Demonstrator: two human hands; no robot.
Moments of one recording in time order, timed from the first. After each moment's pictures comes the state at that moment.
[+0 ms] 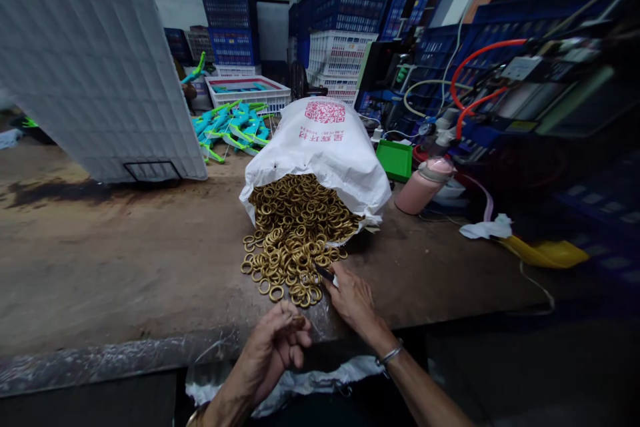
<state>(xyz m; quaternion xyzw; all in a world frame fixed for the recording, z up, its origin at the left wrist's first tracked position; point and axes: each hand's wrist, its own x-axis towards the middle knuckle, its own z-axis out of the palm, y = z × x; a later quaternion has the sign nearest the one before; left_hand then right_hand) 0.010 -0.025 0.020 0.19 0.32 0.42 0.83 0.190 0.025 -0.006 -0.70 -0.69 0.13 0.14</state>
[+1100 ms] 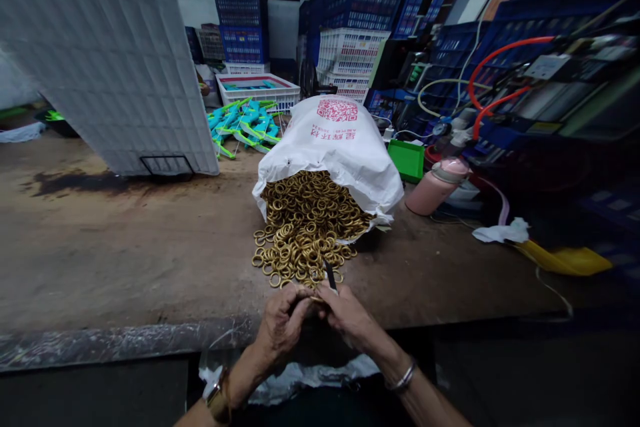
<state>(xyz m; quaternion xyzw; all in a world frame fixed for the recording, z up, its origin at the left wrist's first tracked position) 0.004 -0.004 0.004 0.70 0.42 0.45 0.35 0.152 0.005 0.015 -0.55 -0.44 0.64 0.30</state>
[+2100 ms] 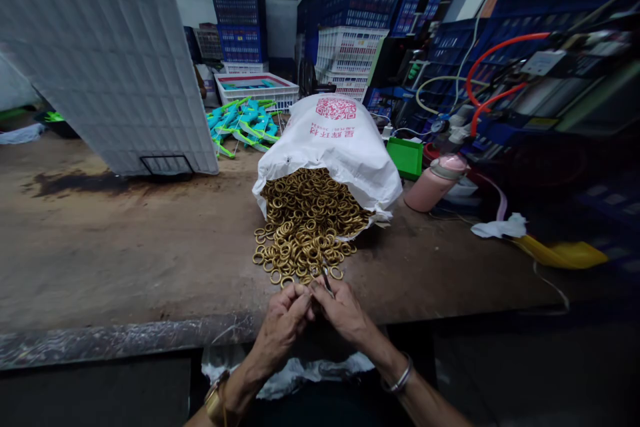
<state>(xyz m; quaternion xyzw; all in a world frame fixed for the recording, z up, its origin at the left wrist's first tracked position) 0.012 -0.015 0.019 0.40 0.40 0.41 0.71 0.146 0.001 0.019 -0.52 -0.58 0.52 0.34</state>
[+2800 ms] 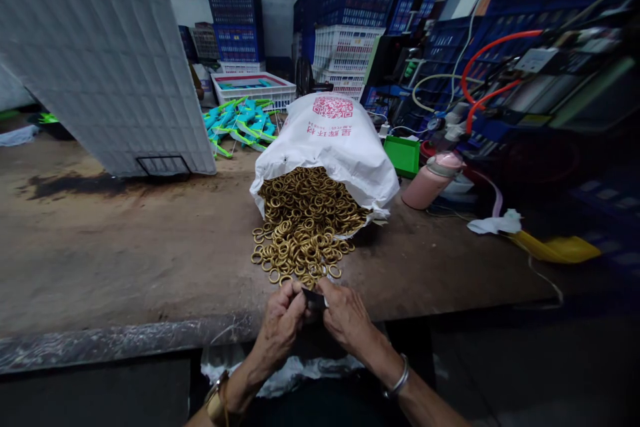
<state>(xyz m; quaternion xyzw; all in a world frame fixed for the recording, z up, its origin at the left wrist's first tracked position) 0.012 -0.015 0.020 0.45 0.44 0.42 0.65 0.154 -0.009 0.026 -0.60 -0.76 0.22 0.07</state>
